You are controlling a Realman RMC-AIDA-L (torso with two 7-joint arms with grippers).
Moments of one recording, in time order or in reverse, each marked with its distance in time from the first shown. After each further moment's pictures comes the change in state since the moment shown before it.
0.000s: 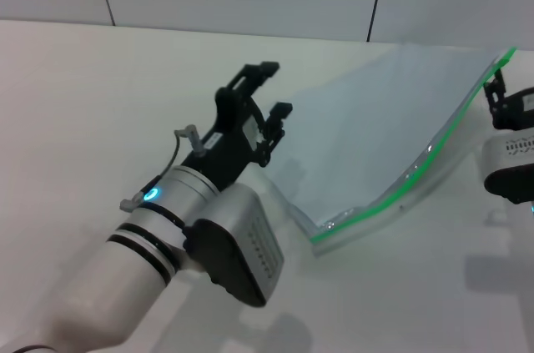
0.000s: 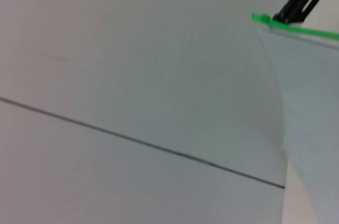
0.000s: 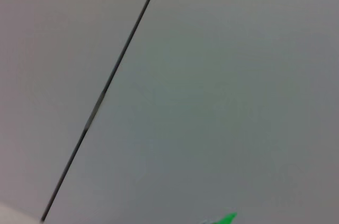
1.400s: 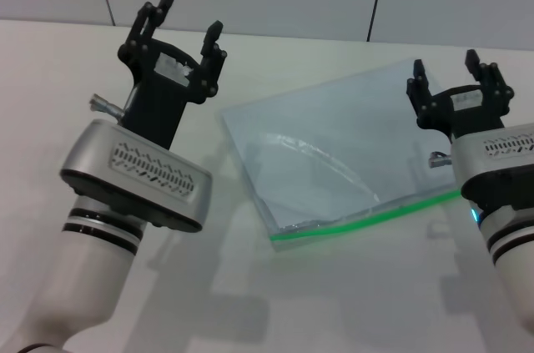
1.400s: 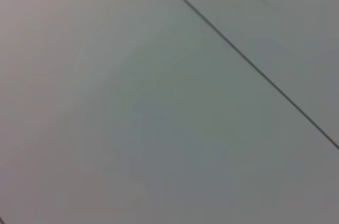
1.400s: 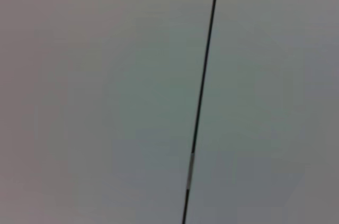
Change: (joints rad) left arm -0.017 -0.070 -0.011 -0.200 -0.036 -0.347 -0.604; right arm 0.053 -0.005 -0.170 -0.101 0.037 0.010 0.266
